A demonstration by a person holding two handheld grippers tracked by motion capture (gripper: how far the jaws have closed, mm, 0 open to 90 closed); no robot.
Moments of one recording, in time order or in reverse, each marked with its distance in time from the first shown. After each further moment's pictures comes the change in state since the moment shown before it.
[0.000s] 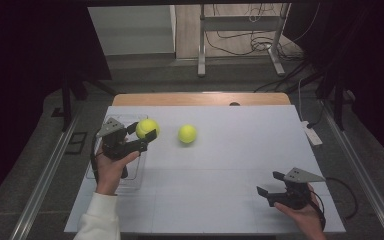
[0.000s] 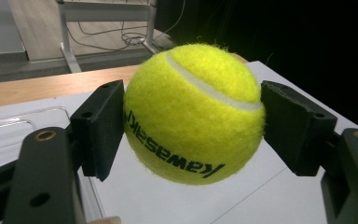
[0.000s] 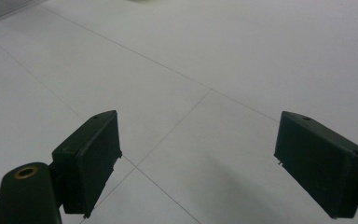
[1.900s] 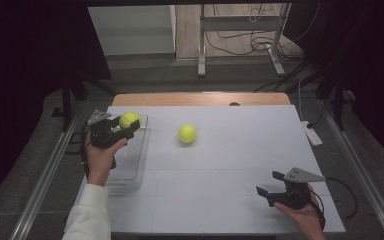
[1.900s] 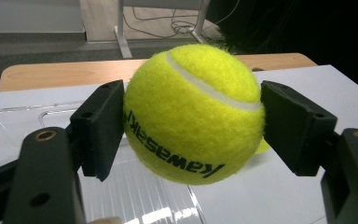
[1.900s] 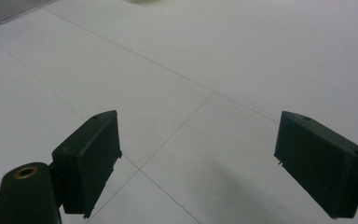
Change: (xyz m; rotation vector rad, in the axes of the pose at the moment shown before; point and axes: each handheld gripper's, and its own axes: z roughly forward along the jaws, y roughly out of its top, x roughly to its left) left arm 0.053 0.006 0.006 0.046 0.191 -0.085; right arm 0.001 0.001 0.000 -0.006 0.008 0.001
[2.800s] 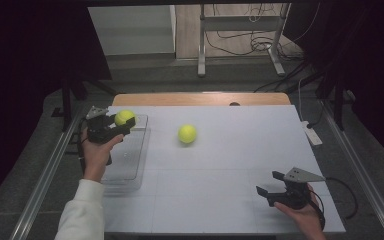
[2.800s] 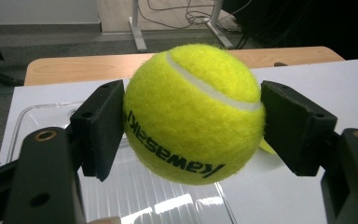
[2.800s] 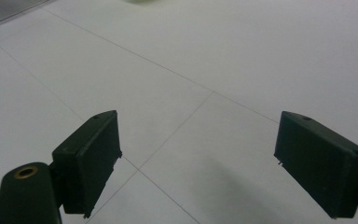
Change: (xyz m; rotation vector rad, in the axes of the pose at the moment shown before) left arm 0.015 0.007 0.005 0.042 0.060 -0.004; right arm 0.000 0.000 0.000 0.000 -0.003 0.002
